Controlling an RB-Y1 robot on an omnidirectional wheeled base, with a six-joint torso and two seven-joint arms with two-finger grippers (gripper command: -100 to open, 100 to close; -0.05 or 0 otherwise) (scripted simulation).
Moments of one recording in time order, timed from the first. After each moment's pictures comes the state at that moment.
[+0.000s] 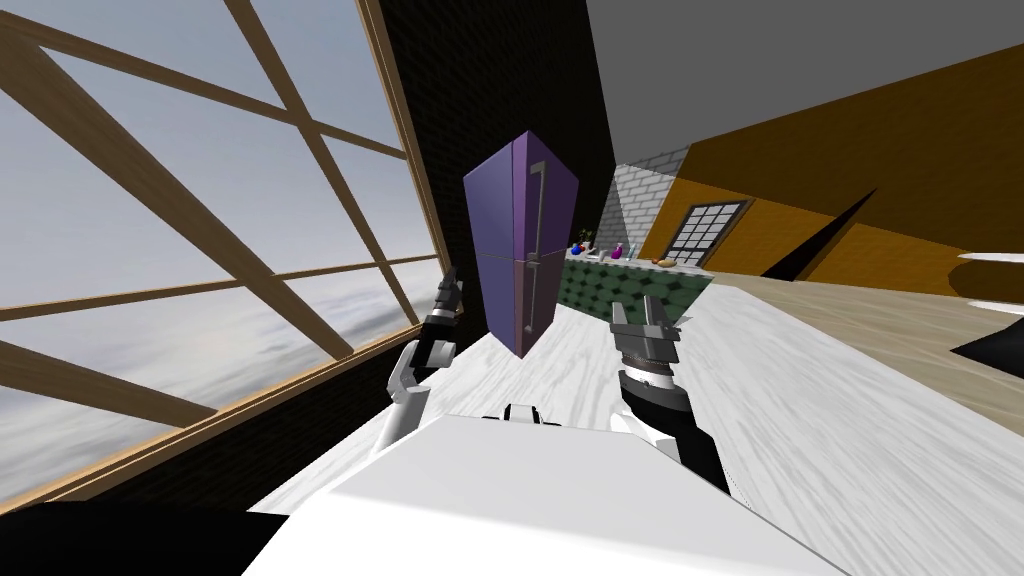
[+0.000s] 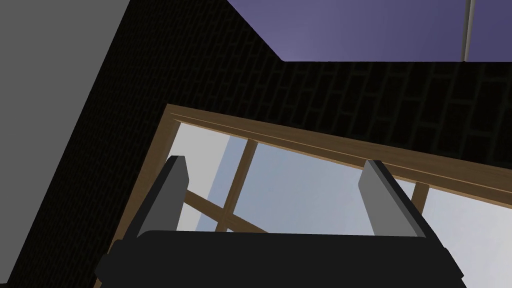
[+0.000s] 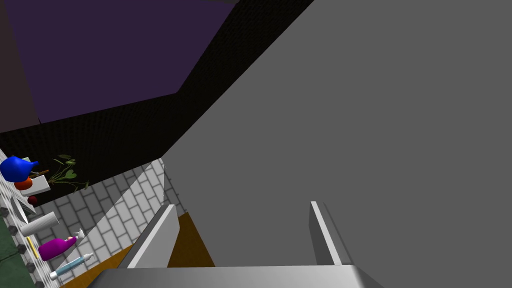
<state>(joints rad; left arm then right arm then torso) 0.02 0.17 0.09 -2.13 -0.12 -0.11 0.07 0.55 -0.04 0.06 -2.40 -0.06 -0.50 -0.02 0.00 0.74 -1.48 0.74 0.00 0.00</state>
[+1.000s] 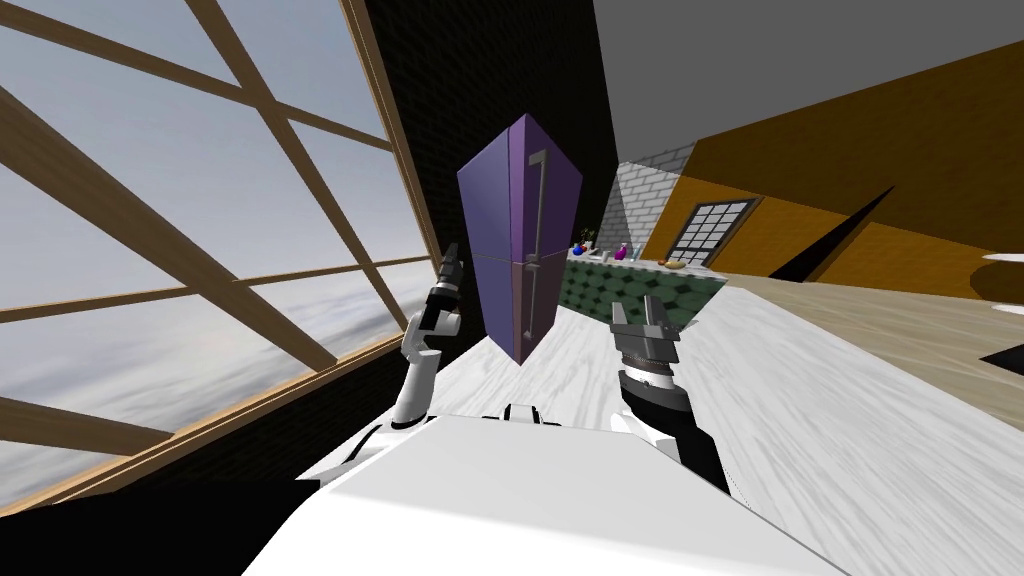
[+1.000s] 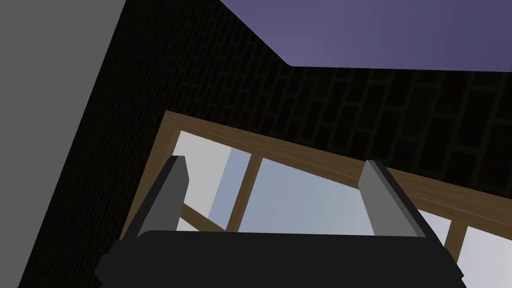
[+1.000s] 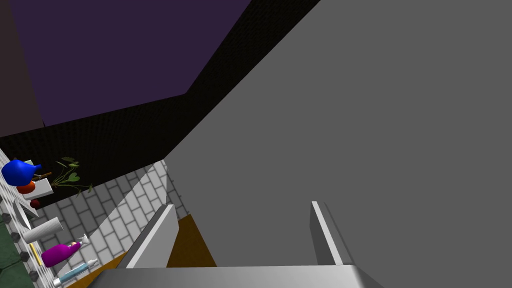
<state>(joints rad) -0.28 0.19 0.15 -2.06 -0.13 0.08 0.04 0.55 -0.04 0.06 -2.40 -0.06 -0.50 -0.02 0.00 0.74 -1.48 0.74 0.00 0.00</state>
